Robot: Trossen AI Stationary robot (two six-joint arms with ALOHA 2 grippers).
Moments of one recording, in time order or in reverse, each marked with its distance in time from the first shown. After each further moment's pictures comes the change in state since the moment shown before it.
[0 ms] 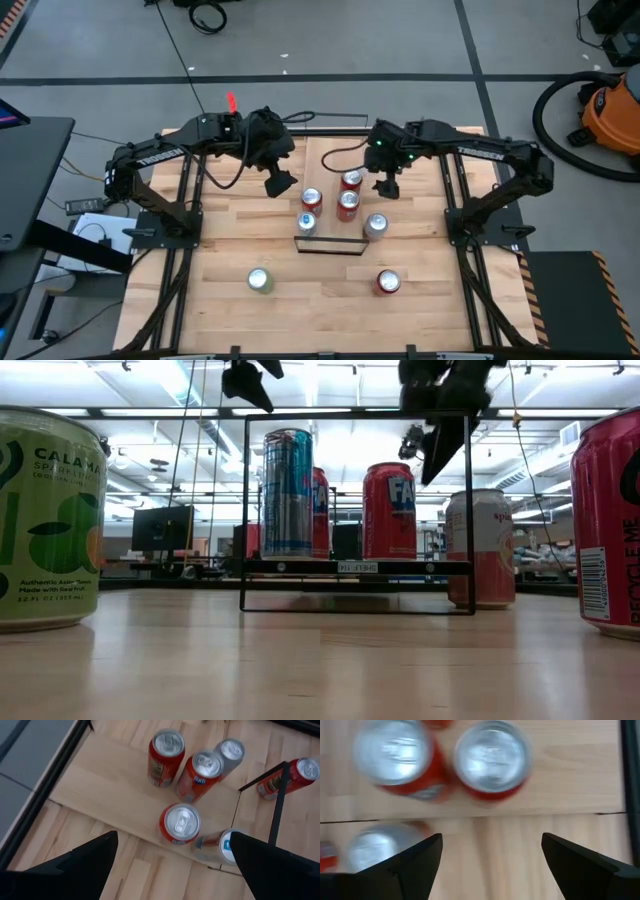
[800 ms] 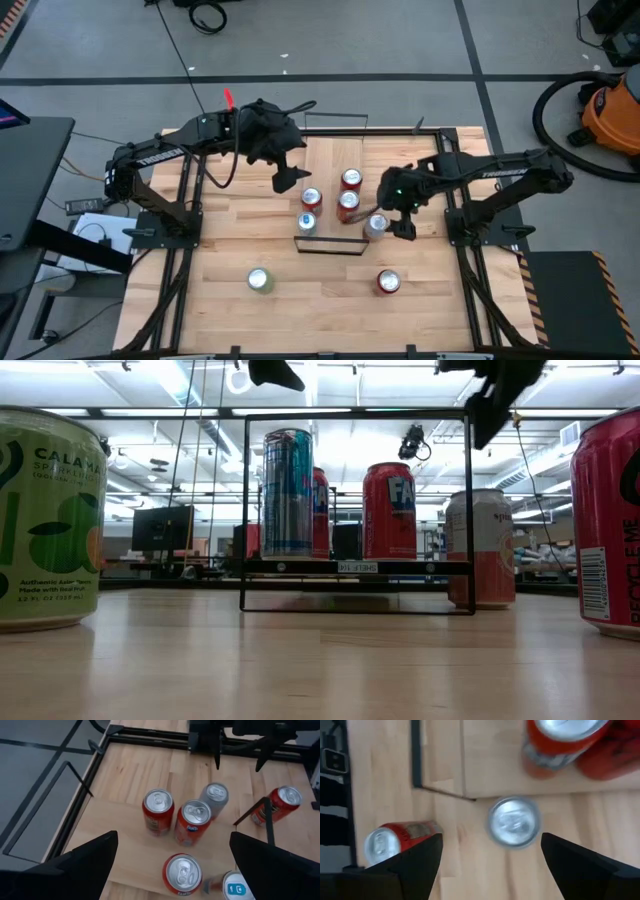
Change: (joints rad) left arm 0.000 0.000 0.000 0.223 0.028 0.176; right arm 0.386 -0.143 -0.089 -0.041 -0.038 0.451
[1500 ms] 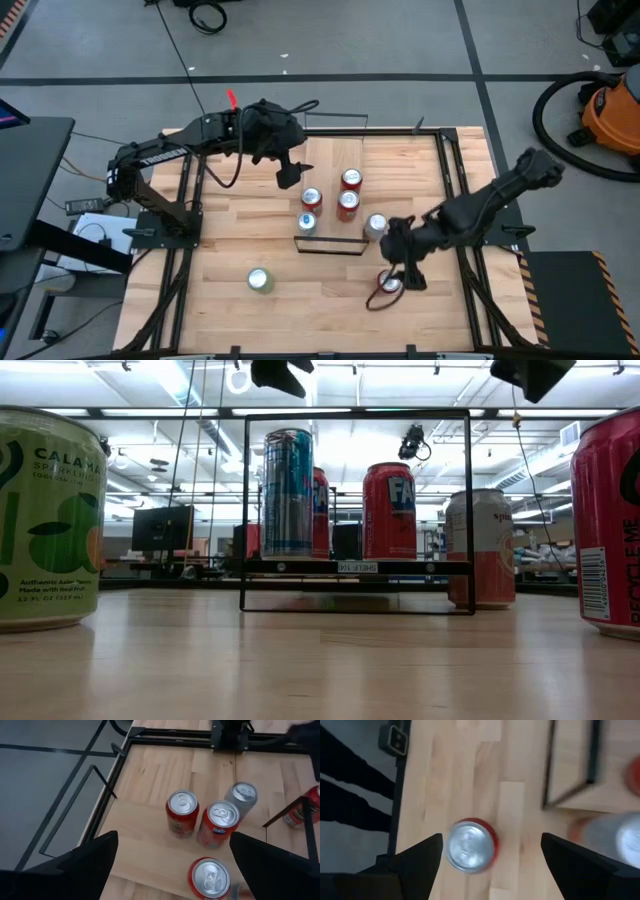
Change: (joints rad) left arm 0.001 0.016 -0.001 0.023 -0.111 0.048; right arm 0.449 0.079 -0.019 0.182 0.161 0.232
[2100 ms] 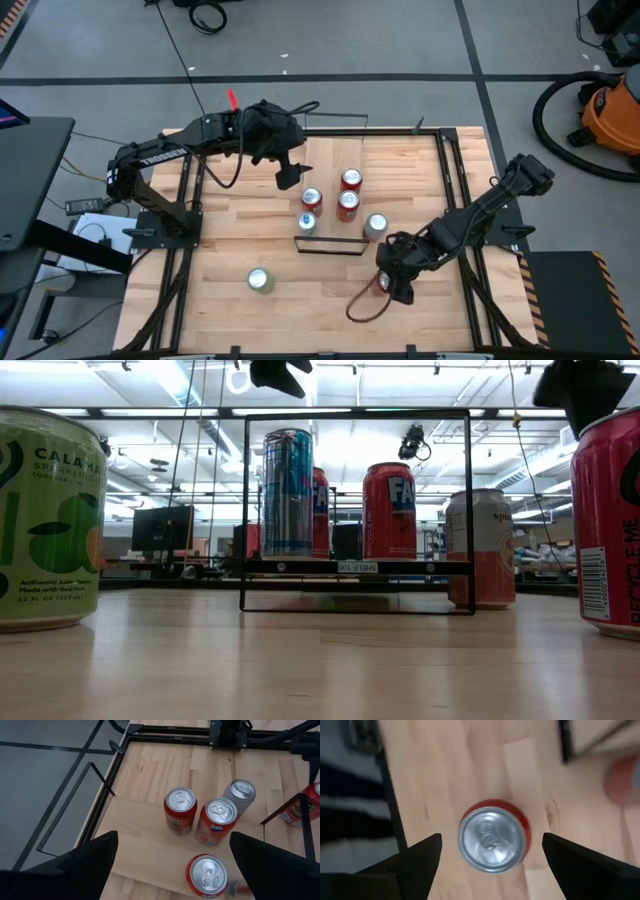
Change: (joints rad) left arm 0.001 0.000 0.000 -0.014 0.003 -0.003; right arm 0.069 0.129 0.001 -0.013 0.000 0.397
